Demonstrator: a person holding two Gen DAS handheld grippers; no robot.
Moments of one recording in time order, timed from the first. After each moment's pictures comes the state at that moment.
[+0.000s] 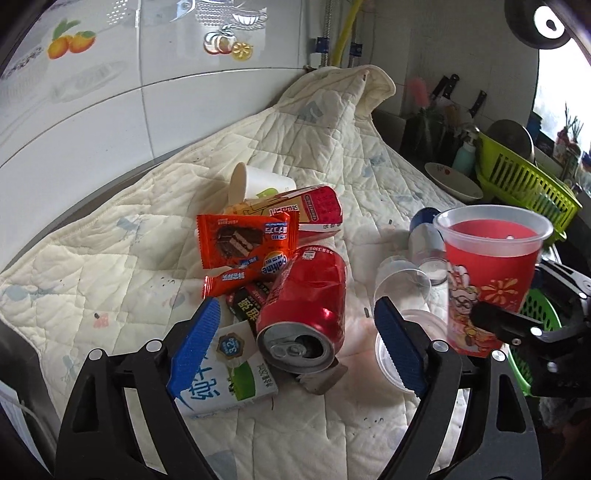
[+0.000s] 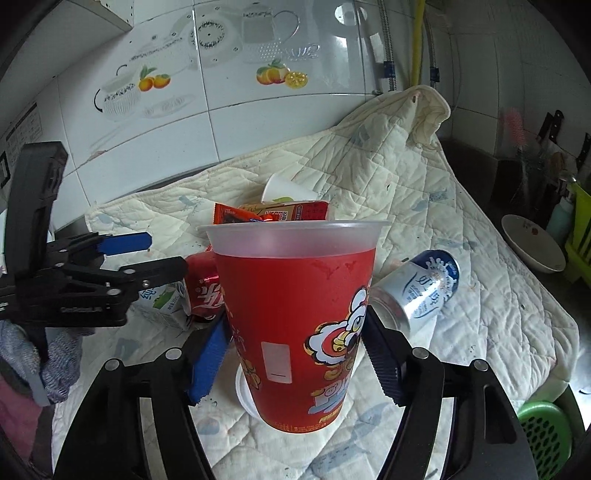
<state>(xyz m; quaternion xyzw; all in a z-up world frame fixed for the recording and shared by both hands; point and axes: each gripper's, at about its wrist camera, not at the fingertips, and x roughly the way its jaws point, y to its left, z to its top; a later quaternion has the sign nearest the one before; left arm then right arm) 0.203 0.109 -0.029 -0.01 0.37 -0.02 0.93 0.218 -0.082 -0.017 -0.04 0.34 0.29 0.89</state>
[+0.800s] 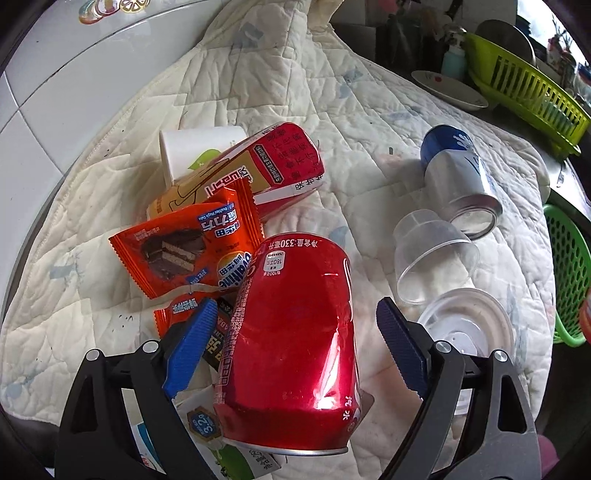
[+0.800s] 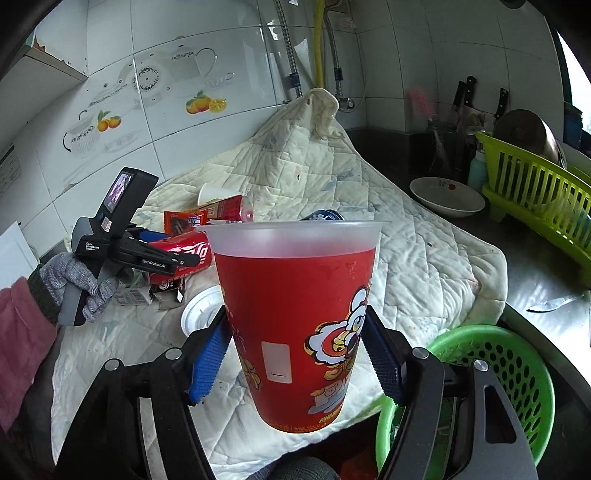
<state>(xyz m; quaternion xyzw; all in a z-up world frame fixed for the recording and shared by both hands) 0.289 0.078 -0.077 0.10 0.48 -0.07 0.87 0.160 -0.193 -0.013 0.01 0.34 0.19 0.92</state>
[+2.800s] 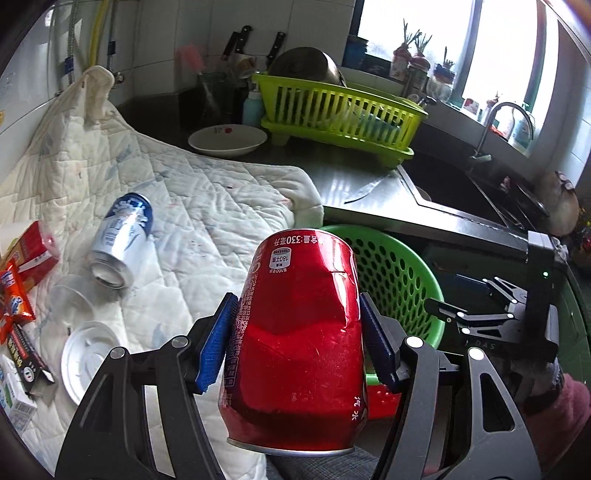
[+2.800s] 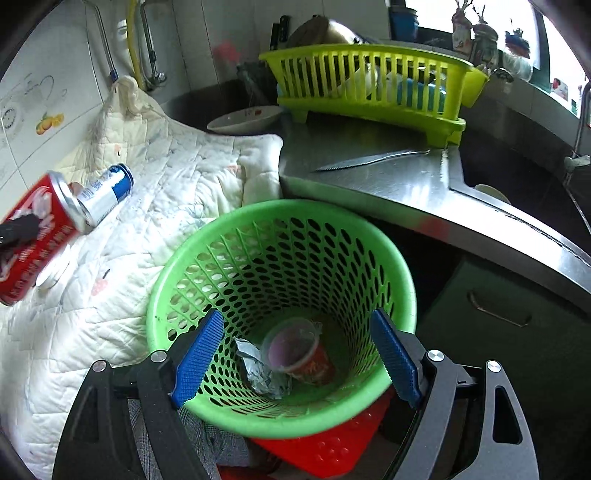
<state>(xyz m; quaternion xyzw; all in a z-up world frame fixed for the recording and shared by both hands) 0.158 -0.160 -0.039 0.05 0.38 -0.31 0.87 0.082 -0.394 -0.086 0.08 0.41 -0.04 0.91</state>
